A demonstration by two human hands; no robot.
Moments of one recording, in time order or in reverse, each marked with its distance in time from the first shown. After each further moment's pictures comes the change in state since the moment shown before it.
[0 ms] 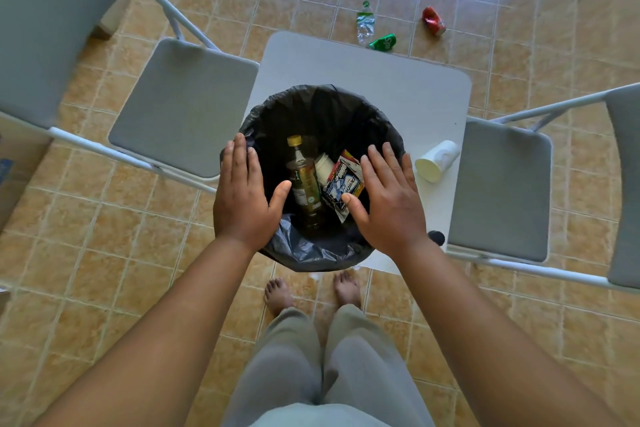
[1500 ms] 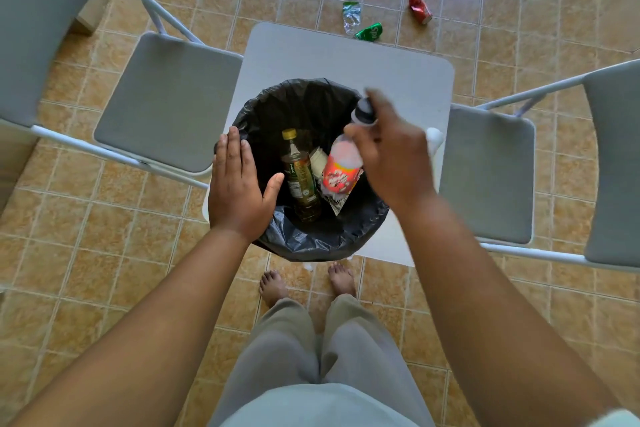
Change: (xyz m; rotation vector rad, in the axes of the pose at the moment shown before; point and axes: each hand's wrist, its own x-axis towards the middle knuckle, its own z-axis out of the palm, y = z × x) left_hand -0.004 0.015 0.004 0.023 -0.012 0.015; right_hand 0.040 -0.010 -0.082 0.425 0.284 0.148
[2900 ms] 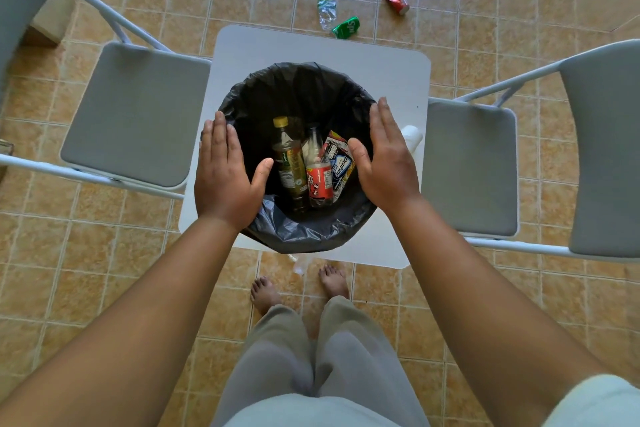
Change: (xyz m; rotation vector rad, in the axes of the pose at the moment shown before) left_hand 0.046 0.036 0.003 -0.019 0.024 0.037; right_hand -0.006 0.094 0.020 -0.068 -0.149 0.187
